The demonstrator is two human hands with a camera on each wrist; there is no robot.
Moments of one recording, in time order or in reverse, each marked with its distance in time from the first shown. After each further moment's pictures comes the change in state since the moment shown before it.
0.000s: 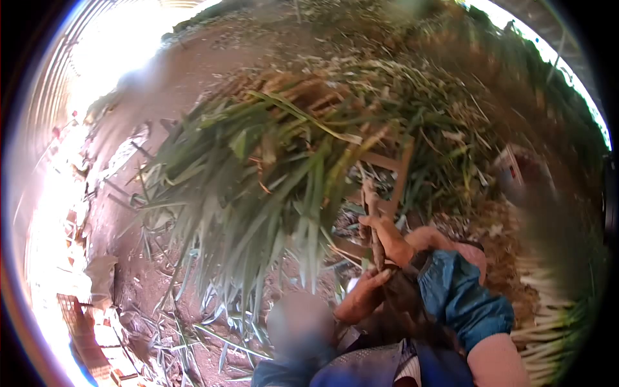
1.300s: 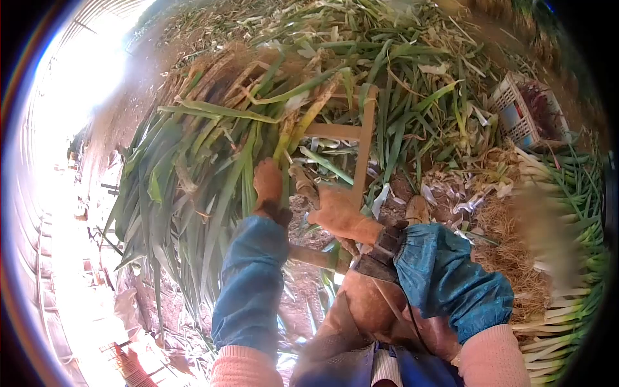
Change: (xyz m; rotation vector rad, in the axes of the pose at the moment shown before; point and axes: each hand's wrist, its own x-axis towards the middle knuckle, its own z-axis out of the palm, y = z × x) left_hand 0.267 0.161 -0.204 2.221 0.970 0.271; right_hand 0.096 -0.022 -0.078 -0.759 0.001 -0.134
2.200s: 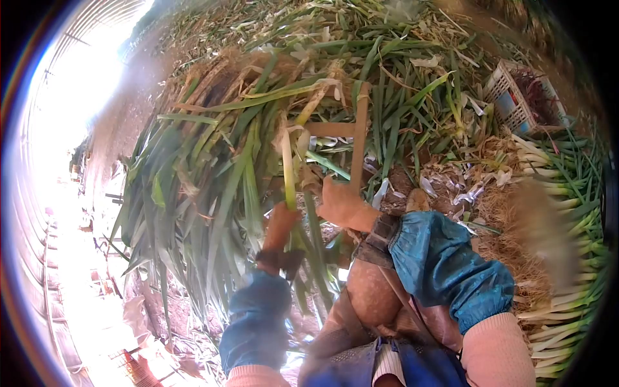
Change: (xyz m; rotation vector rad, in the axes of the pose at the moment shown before) left_hand -0.100 0.013 -0.036 -0.619 -0.465 -0.215; right_hand 0.007 0.023 0.005 -0.334 0.022 0.058
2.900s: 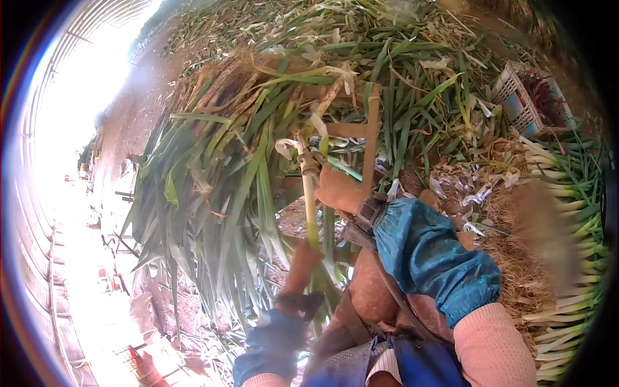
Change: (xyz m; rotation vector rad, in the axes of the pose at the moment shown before) left_hand -0.106 -0.011 0.016 -0.321 -0.100 -0.126; right_hand 0.037 -0.019 0.006 0.156 0.083 -0.017
